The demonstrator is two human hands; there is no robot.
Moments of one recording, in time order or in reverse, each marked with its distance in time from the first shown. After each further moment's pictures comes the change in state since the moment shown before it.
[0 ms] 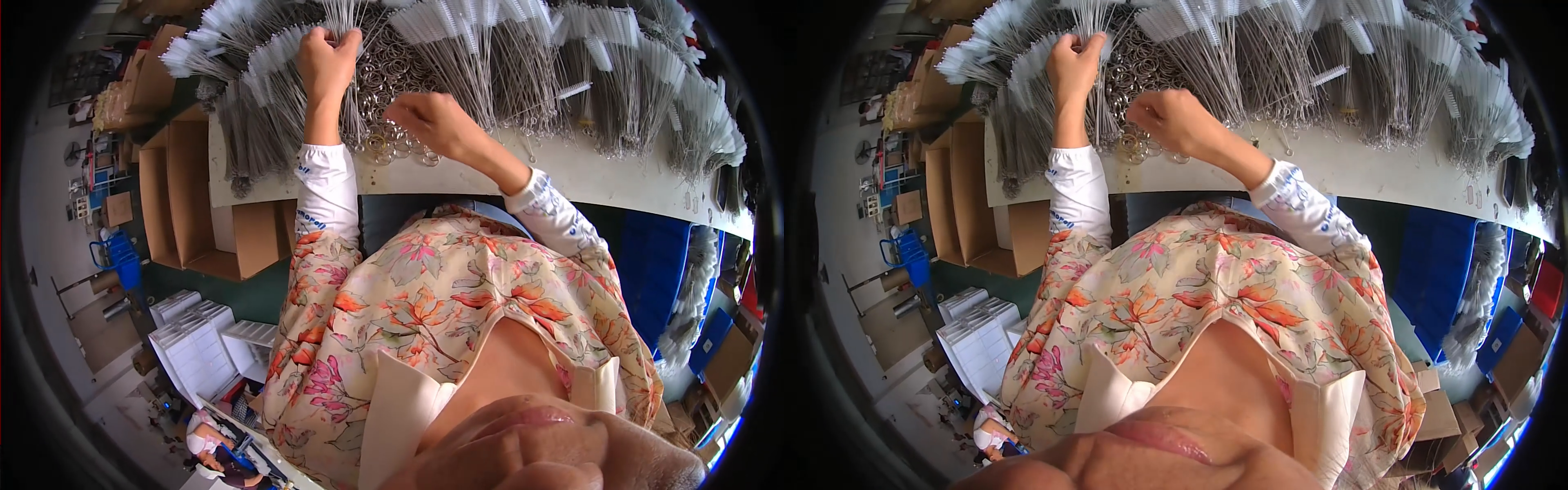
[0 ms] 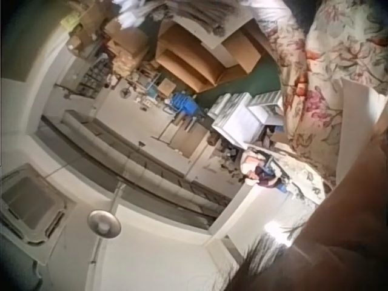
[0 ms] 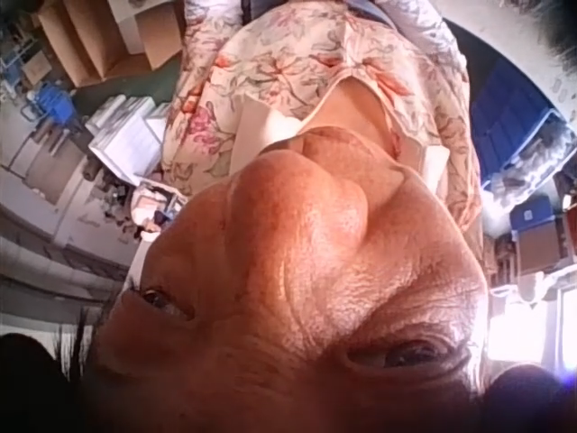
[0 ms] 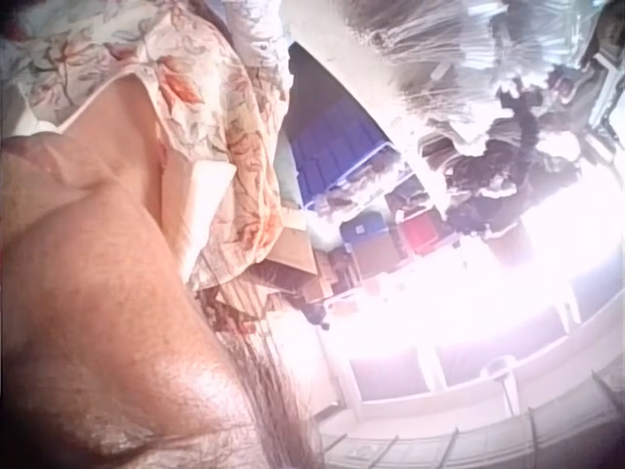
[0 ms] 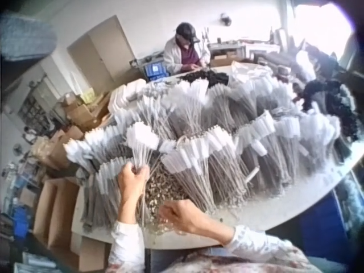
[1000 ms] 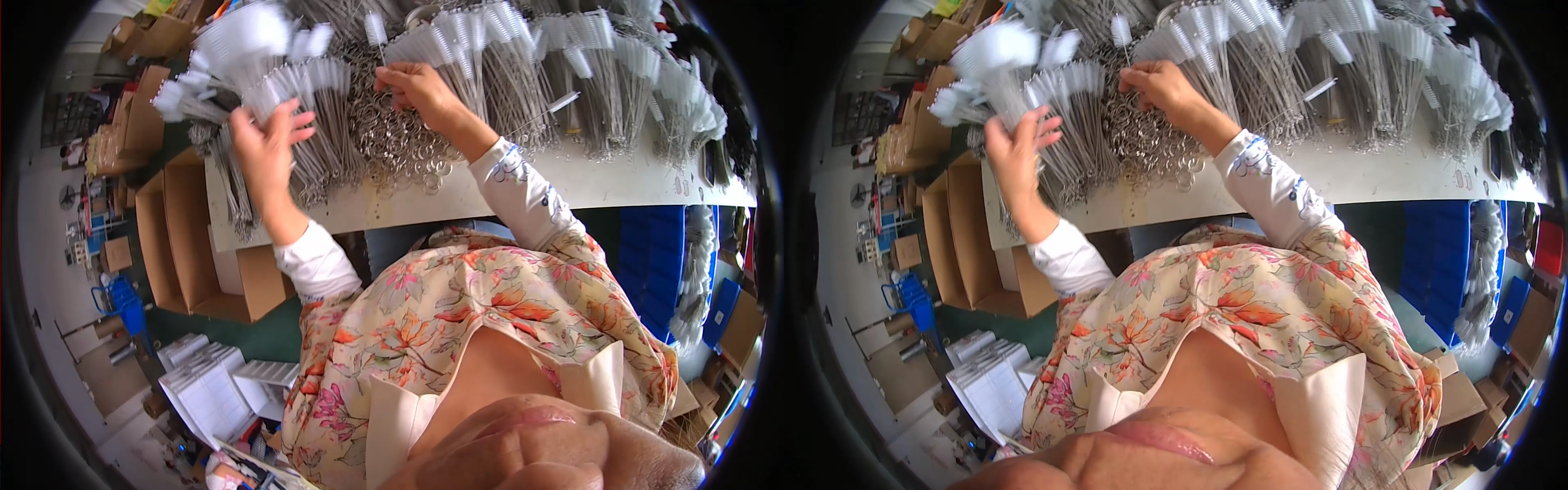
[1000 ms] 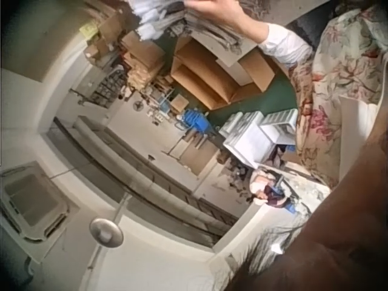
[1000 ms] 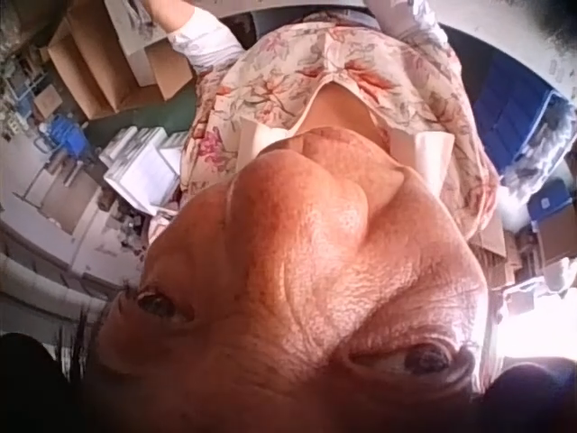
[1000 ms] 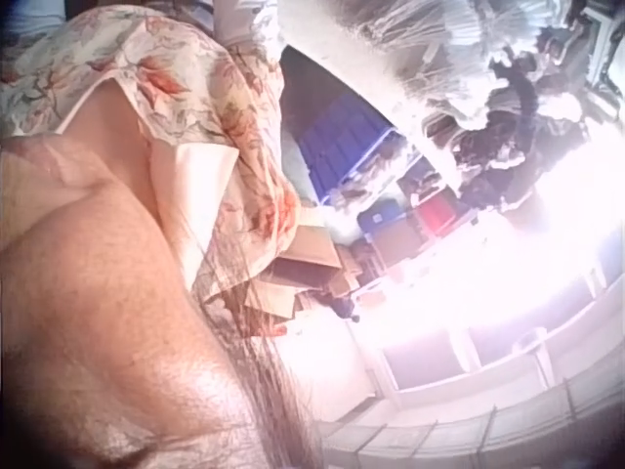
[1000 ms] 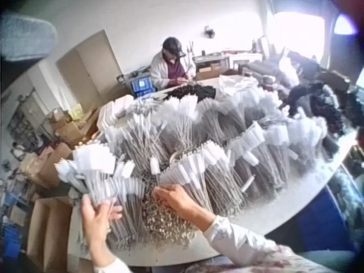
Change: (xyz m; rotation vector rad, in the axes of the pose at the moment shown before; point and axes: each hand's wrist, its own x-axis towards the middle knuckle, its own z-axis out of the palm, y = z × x) left_hand -0.028 0.002 -0.084 -0.680 -0.087 -0.114; right_hand 0.079 0.031 -0.024 0.579 0.259 0.360
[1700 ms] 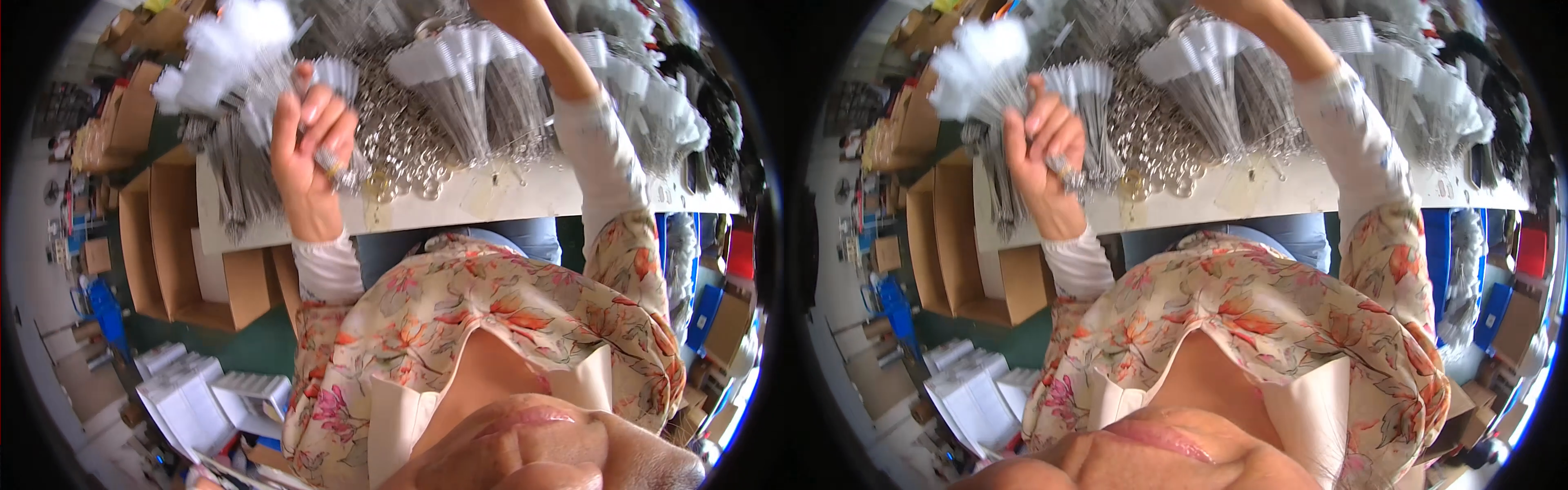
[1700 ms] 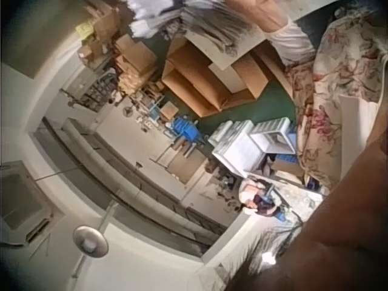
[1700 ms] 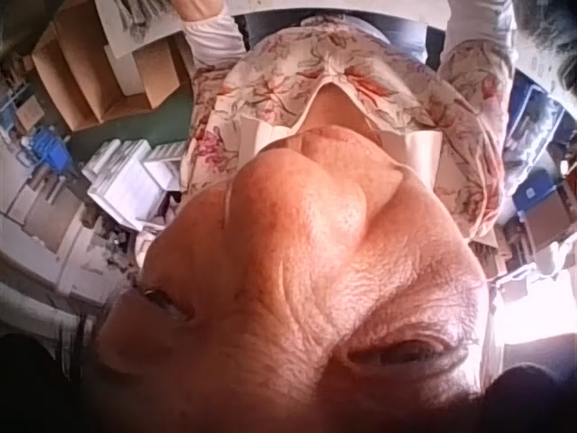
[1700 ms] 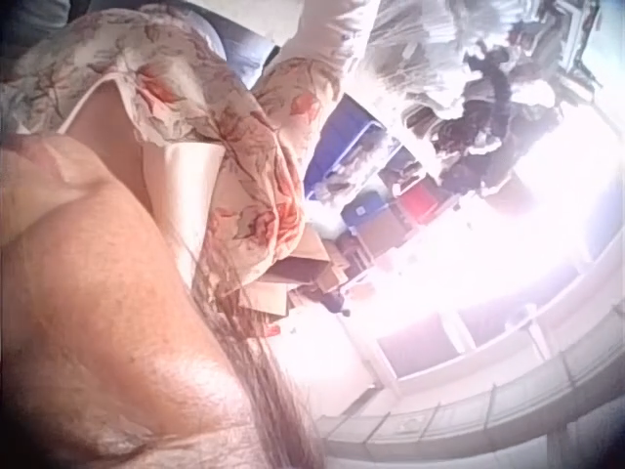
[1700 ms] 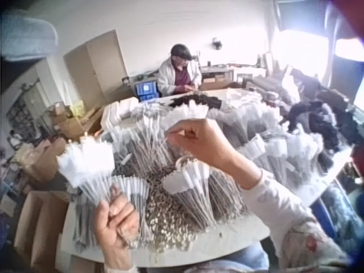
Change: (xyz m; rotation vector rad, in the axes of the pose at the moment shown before) left_hand -0.021 0.018 0.026 -1.449 -0.609 -0.157; right_hand -0.045 -0.184 0.001 -1.189 0.210 -0.864
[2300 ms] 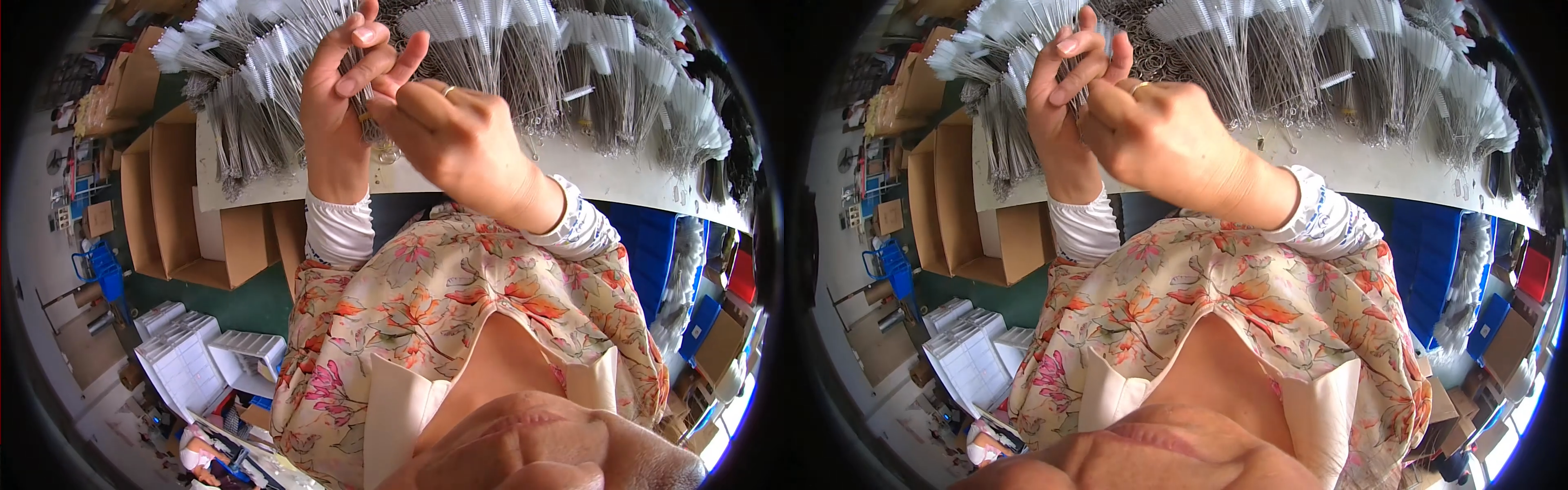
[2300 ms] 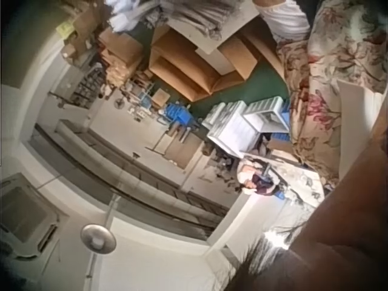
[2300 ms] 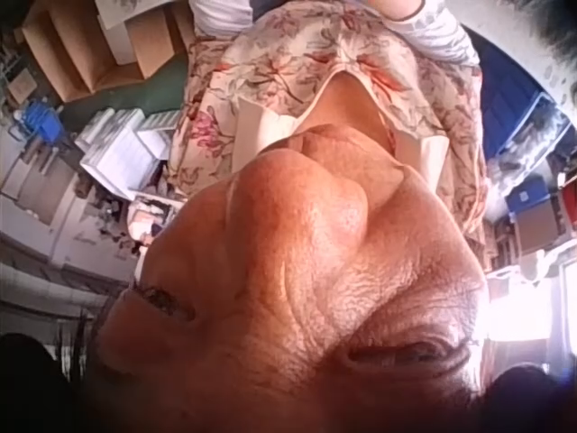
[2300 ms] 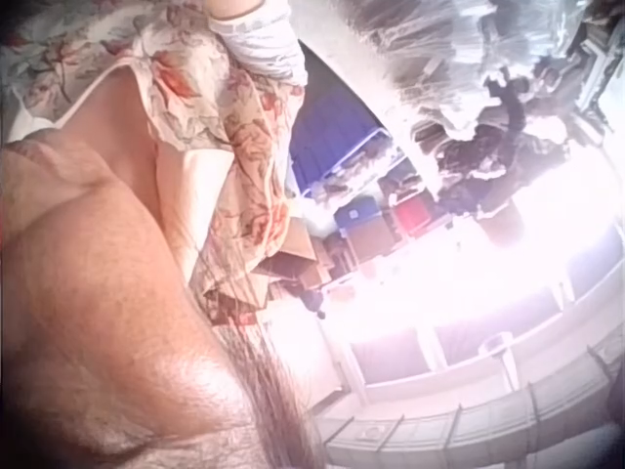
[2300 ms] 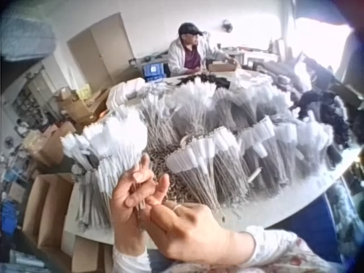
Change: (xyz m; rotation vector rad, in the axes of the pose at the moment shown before) left_hand 0.005 -0.035 0.025 -0.159 0.253 -0.058; right_hand -0.116 -0.090 0.052 -0.156 0.013 -0.440
